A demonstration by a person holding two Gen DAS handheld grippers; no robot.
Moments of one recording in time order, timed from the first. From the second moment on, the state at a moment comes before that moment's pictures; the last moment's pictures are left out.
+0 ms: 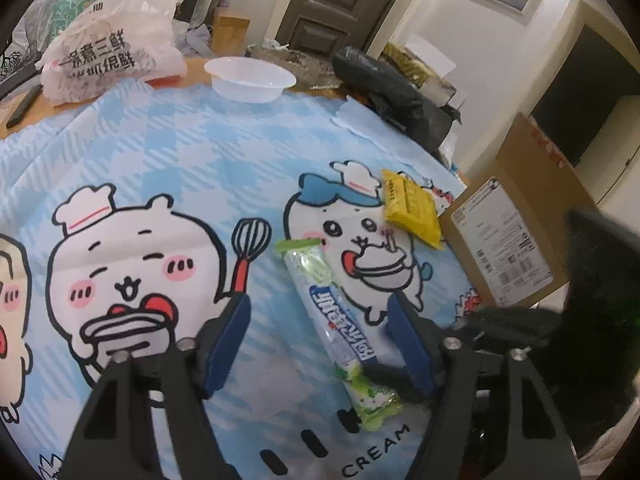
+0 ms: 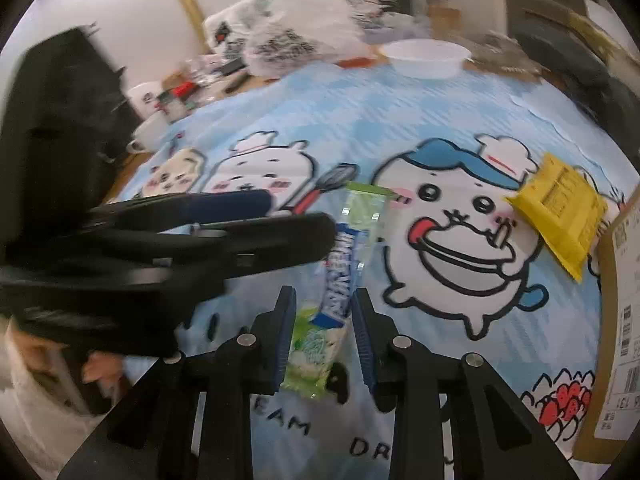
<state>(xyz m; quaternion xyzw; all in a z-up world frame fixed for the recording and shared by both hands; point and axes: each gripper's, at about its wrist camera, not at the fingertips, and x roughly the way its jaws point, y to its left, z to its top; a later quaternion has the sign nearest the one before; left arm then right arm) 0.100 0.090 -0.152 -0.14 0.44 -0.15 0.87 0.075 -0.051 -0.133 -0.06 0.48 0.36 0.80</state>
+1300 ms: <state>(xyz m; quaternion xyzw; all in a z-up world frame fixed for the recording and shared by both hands) 0.144 0.074 -0.173 -0.04 0.45 -0.11 0.88 0.184 -0.086 -0.144 -0.12 0.42 0.04 0.90</state>
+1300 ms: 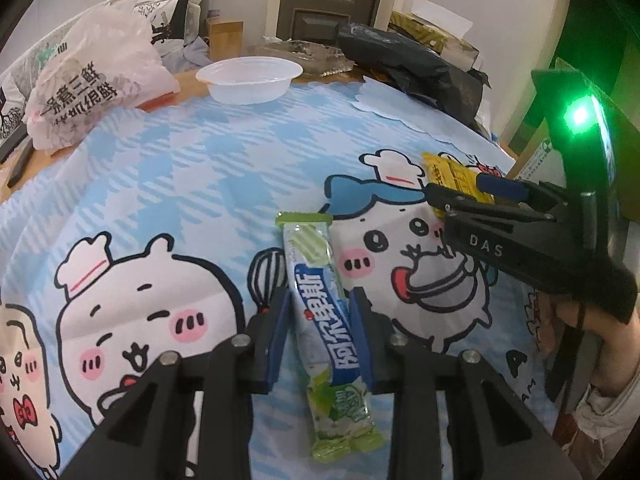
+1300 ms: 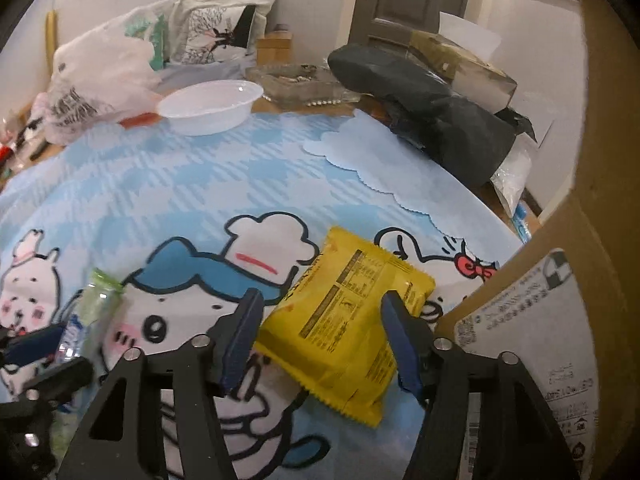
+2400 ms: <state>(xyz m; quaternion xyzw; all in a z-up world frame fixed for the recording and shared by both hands) 0.145 0.083 -0.172 -0.06 0.45 -0.12 0.88 0.167 -0.095 -0.136 -0.11 0.41 0.10 0.90</state>
